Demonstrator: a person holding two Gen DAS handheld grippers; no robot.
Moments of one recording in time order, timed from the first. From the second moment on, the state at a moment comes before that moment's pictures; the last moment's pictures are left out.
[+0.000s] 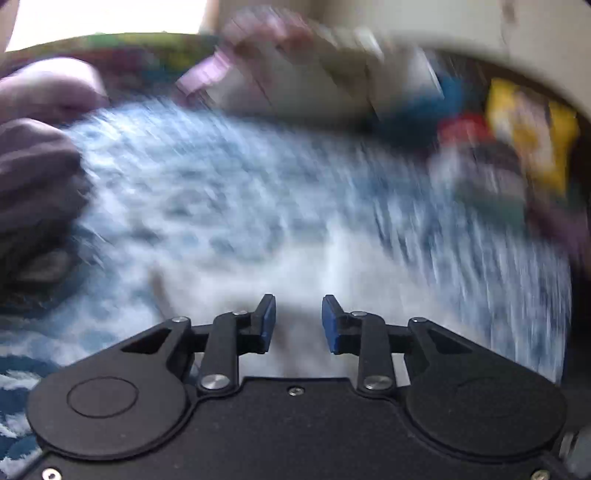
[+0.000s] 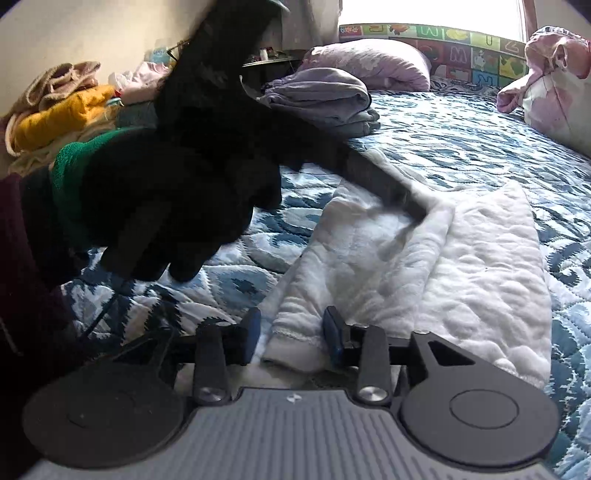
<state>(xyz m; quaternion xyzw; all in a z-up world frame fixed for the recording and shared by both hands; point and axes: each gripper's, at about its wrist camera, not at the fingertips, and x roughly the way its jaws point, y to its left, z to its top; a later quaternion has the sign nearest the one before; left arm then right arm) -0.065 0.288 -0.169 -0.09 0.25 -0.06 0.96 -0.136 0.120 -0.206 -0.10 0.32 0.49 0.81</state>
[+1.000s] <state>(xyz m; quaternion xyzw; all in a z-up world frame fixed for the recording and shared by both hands) -0.173 0.286 -0.186 -0.31 0.32 0.08 0.90 -0.113 -0.057 -0.186 0.21 0.34 0.38 0.83</state>
